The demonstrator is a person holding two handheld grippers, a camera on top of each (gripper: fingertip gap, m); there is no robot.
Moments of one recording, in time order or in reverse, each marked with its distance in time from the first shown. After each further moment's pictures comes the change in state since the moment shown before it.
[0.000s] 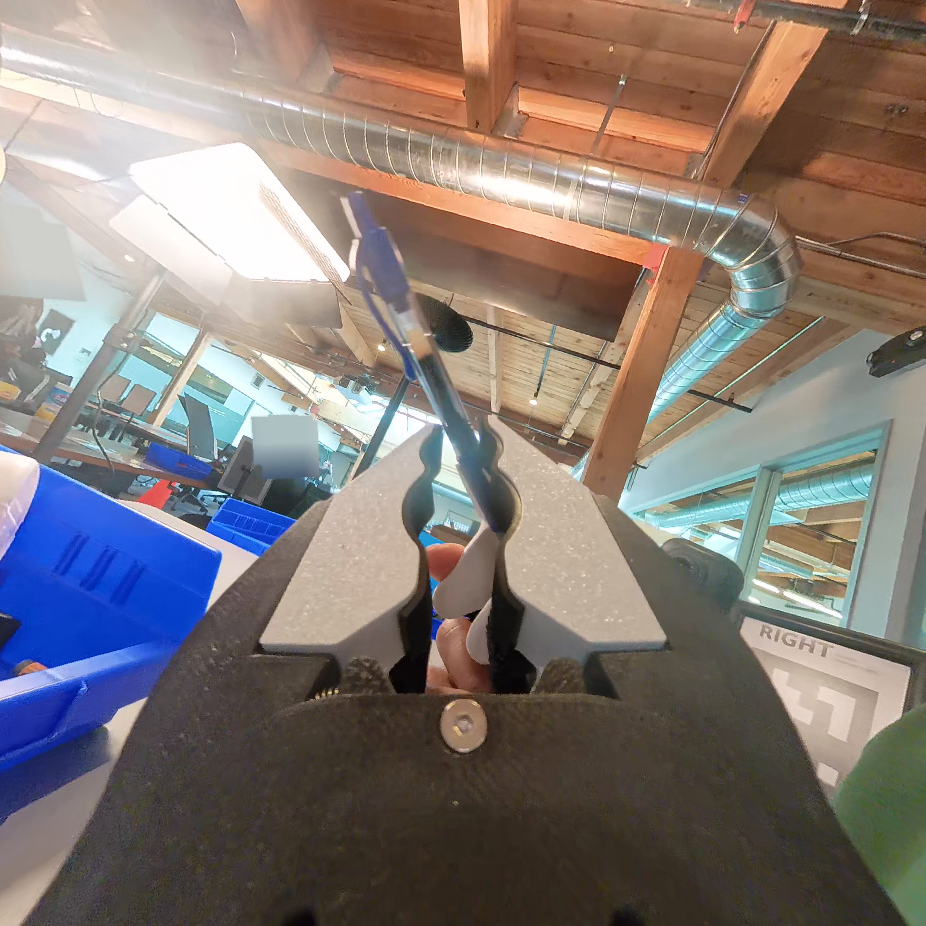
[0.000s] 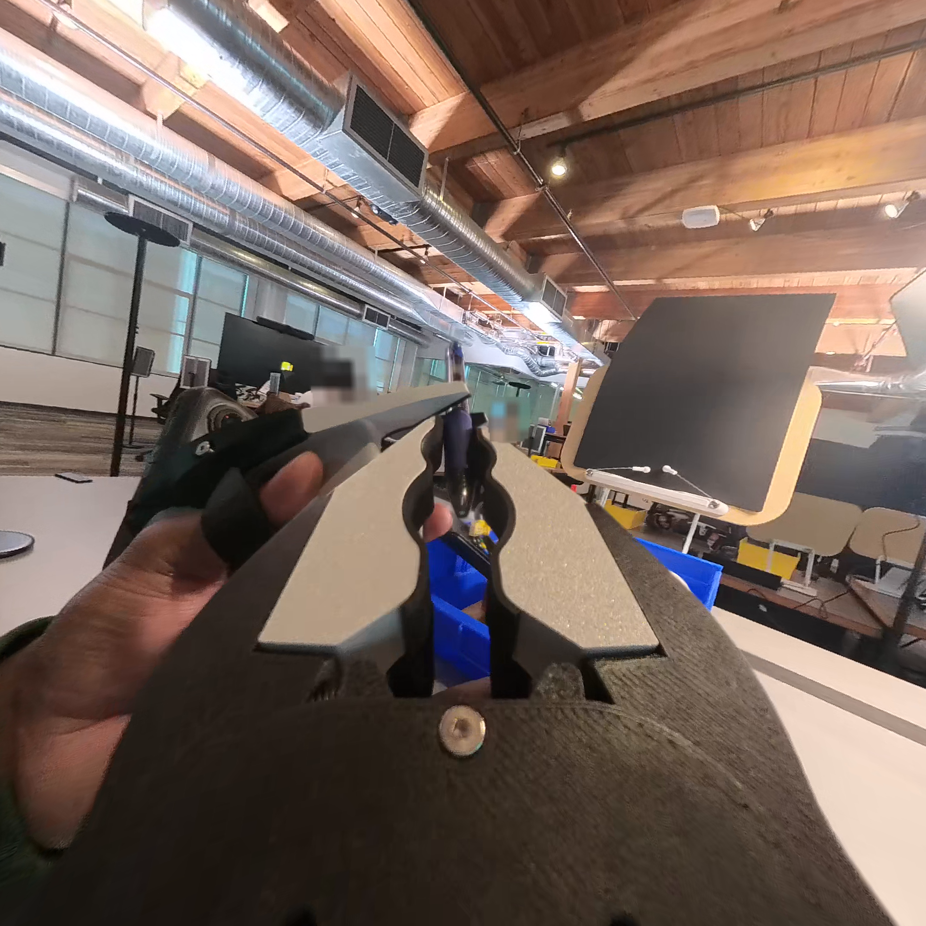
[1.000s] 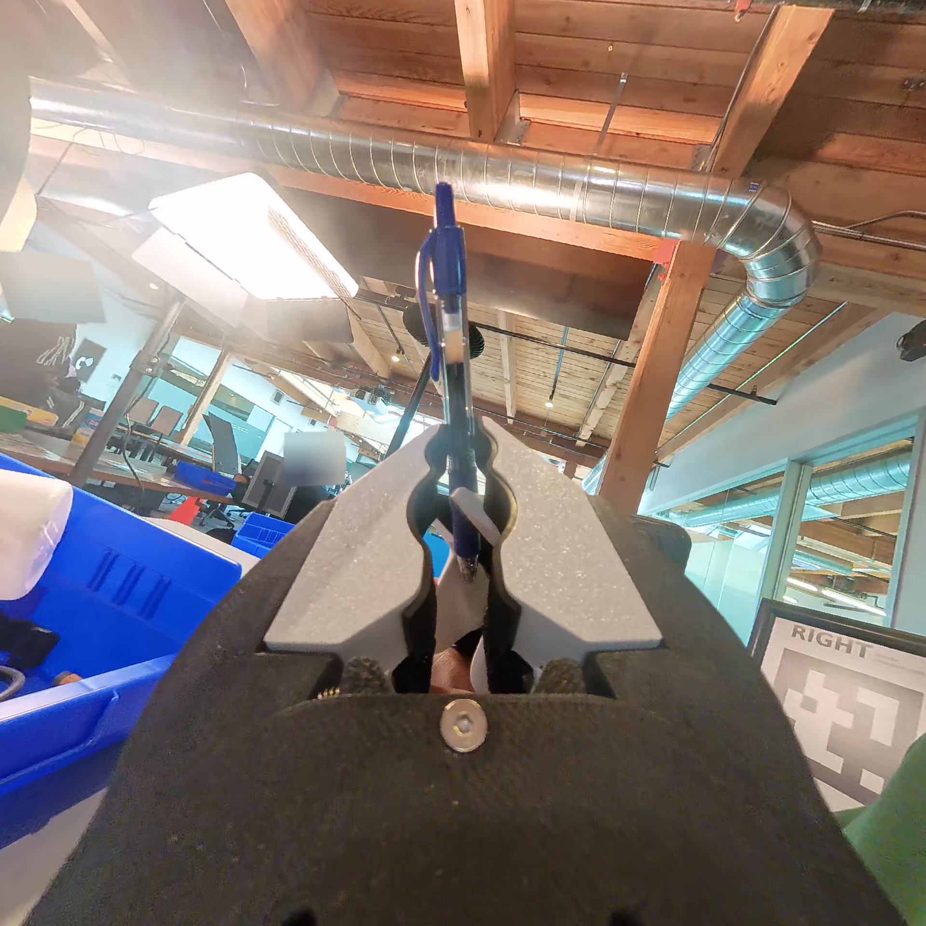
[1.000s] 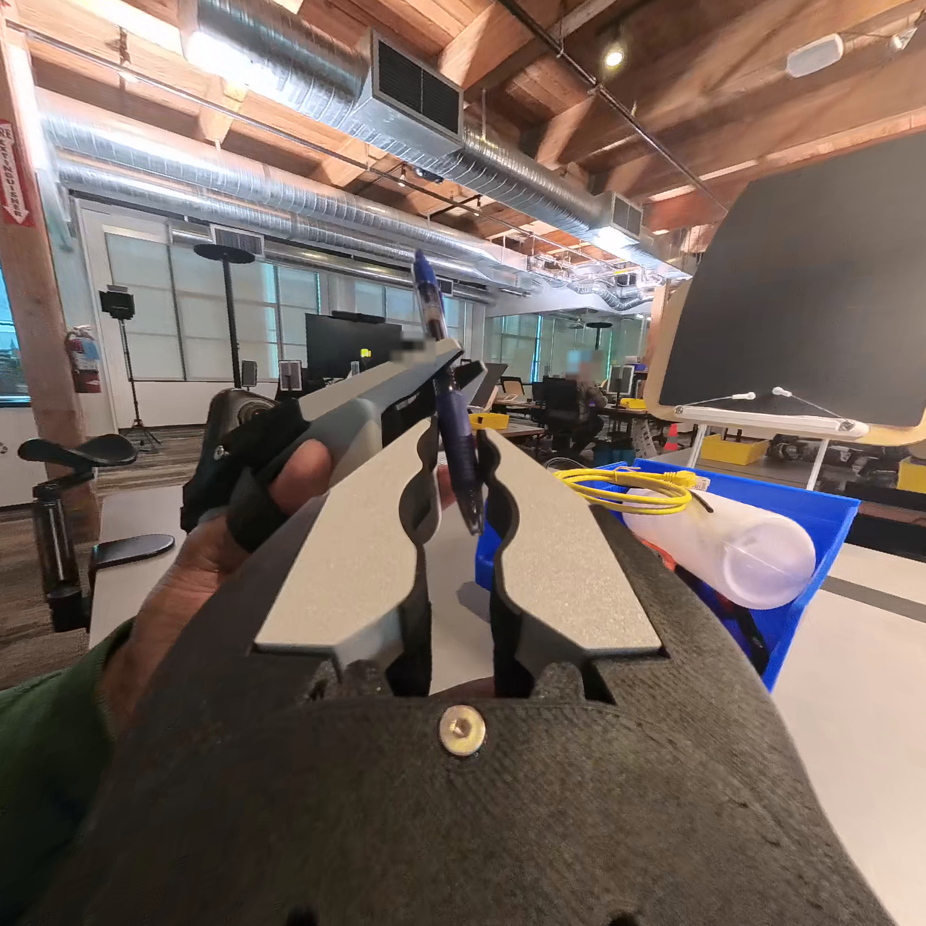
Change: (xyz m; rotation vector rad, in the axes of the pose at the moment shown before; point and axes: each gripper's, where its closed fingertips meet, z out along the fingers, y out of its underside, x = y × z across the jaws) left arm 0.001 -0.005 -0.002 0.017 -0.016 0.059; right arm -0.006 0.018 0.004 -0.096 -0.107 0.236
